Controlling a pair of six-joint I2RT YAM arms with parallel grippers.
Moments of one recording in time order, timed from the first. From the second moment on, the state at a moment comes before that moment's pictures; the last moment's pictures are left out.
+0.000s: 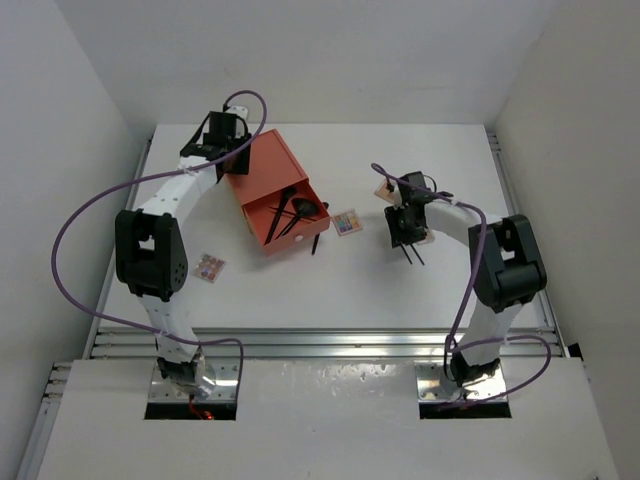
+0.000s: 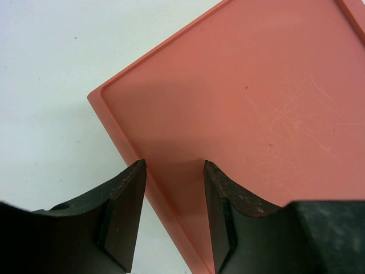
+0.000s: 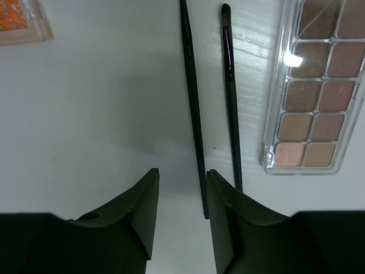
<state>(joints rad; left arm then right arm) -0.16 1.89 1.62 -0.41 -0.18 0.01 0.25 1.81 1.08 -0.43 0.00 0.04</state>
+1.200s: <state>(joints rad) -0.16 1.89 1.62 -0.41 -0.19 0.01 0.40 1.65 1.26 -0.46 0.03 -0.26</state>
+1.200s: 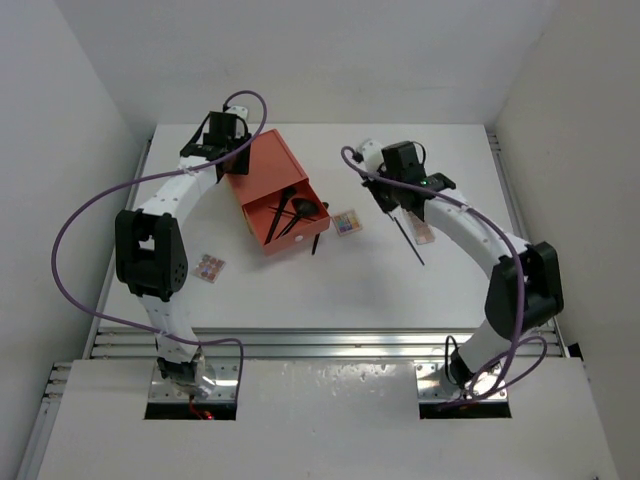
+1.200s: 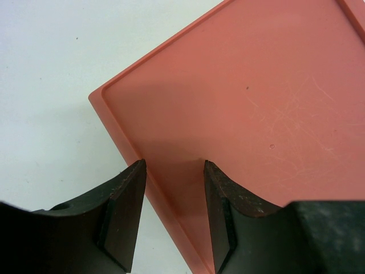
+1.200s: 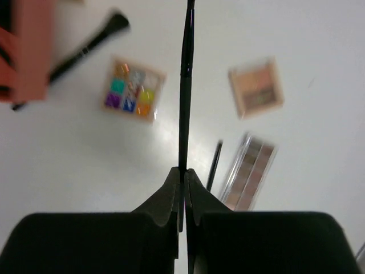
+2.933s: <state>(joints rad) -0.16 1.88 1.61 -0.40 -0.20 0.02 0.28 1.61 1.01 -0.39 0.04 -0.05</state>
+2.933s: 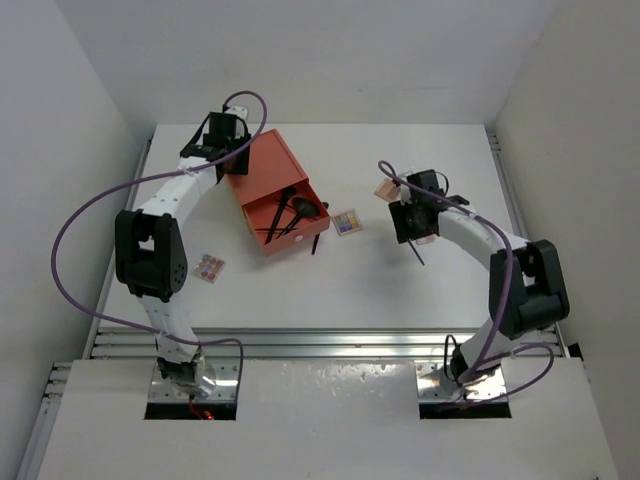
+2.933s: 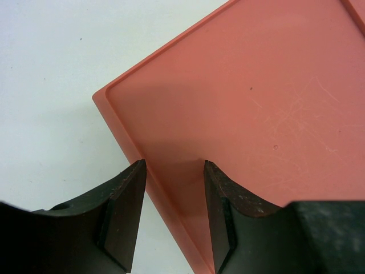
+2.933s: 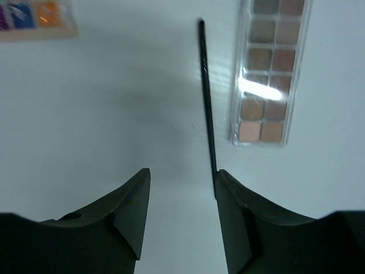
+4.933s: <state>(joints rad) -0.16 1.88 1.61 -0.40 -0.22 0.03 0.59 1.66 1.47 -0.31 -0.17 -0.57</state>
